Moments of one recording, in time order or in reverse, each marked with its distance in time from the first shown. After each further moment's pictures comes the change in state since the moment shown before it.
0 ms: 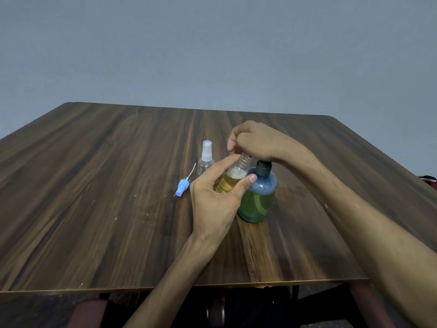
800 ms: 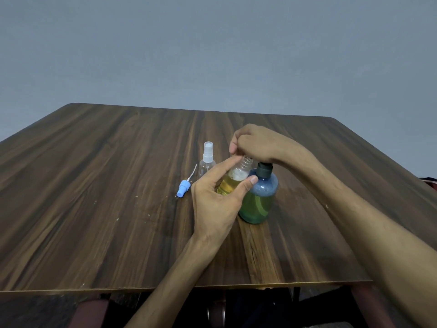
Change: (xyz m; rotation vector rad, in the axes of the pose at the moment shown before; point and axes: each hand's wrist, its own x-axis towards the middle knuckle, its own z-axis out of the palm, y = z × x) left_hand 0.000 0.003 0.001 -0.019 -0.002 -0.029; right_hand 0.001 -0.002 0.000 -0.029 -0.030 0.015
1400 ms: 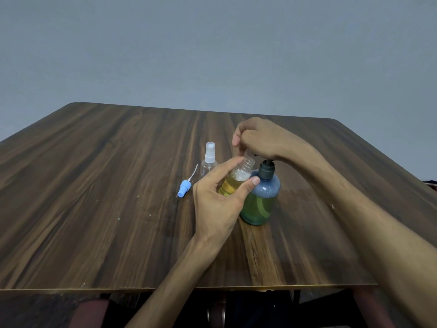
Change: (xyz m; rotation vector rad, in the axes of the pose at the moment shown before) left_hand 0.000 -0.003 -0.002 0.053 0.006 0.027; right_hand 0.000 0.000 -0.003 0.016 0.059 -0.014
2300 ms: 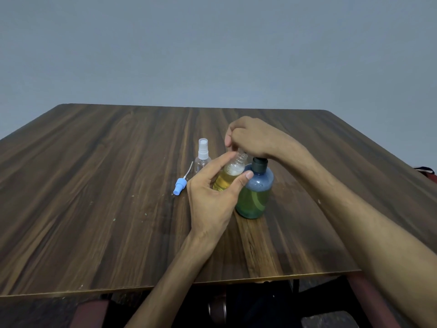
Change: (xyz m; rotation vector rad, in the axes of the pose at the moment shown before) left_hand 0.001 -0.007 -0.001 0.034 0.013 -0.011; right_hand -0.004 -0.003 0.003 -0.027 0.006 0.039
